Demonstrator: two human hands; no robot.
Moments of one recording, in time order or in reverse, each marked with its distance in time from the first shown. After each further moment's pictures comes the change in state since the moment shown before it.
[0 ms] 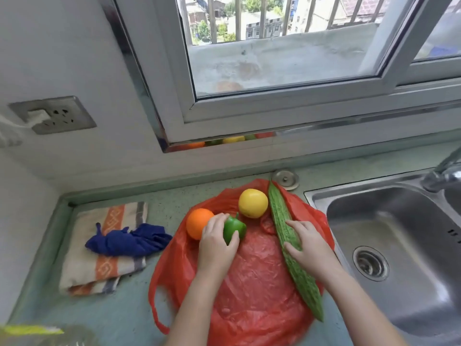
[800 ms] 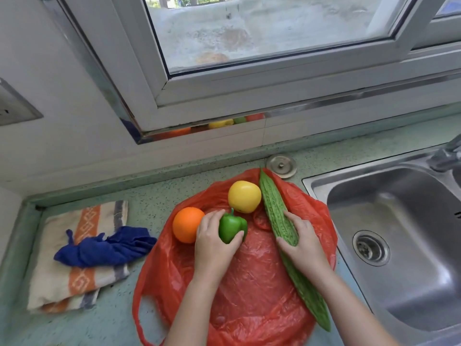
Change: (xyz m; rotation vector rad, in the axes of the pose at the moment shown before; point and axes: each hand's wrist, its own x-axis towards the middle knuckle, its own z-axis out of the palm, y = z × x) left_hand 0.021 -0.020 0.037 -0.018 0.003 -0.017; right_hand 0.026 0.024 0.038 0.324 0.077 0.117
